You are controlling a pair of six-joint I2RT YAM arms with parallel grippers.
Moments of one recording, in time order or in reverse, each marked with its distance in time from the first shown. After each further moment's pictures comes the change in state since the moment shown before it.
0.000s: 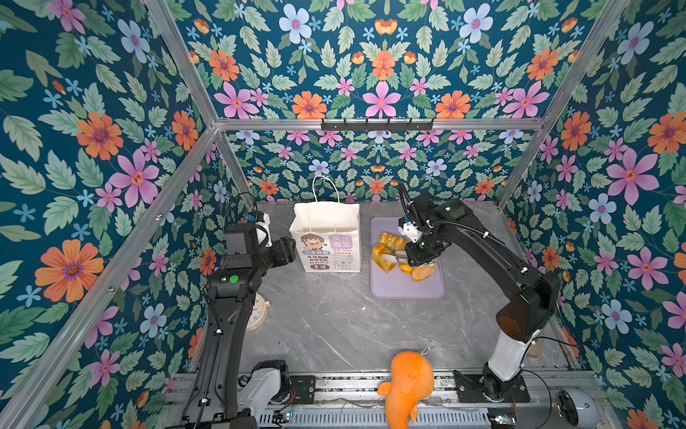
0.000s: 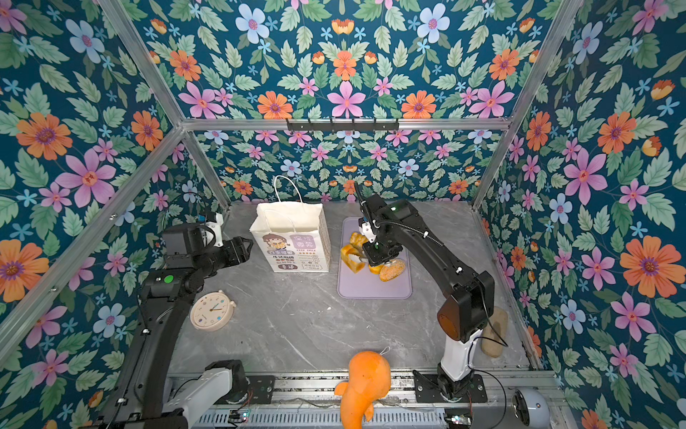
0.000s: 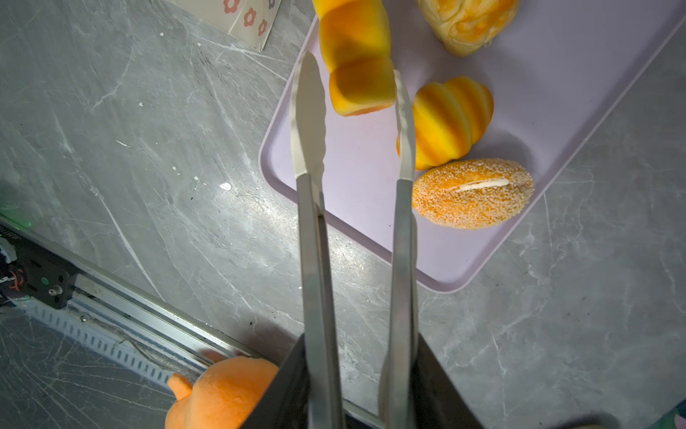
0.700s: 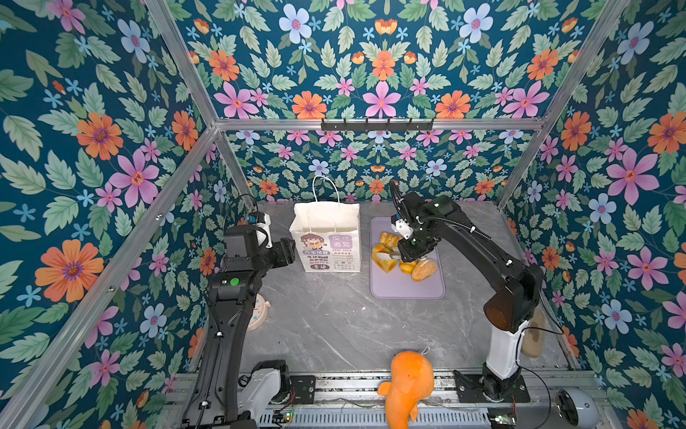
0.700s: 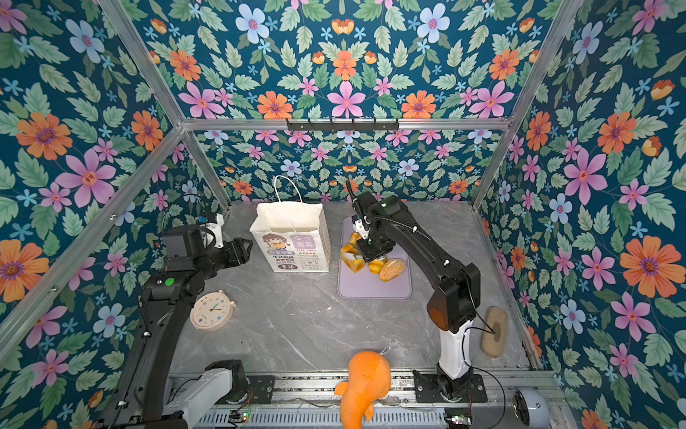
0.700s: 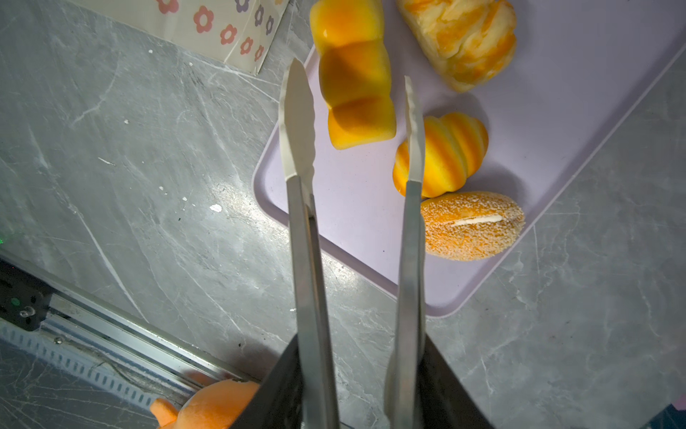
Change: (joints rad) left arm 0.000 -0.019 -0.025 0.026 -0.007 0.032; right arm 0.027 0.105 0.121 -0.025 0.056 -0.013
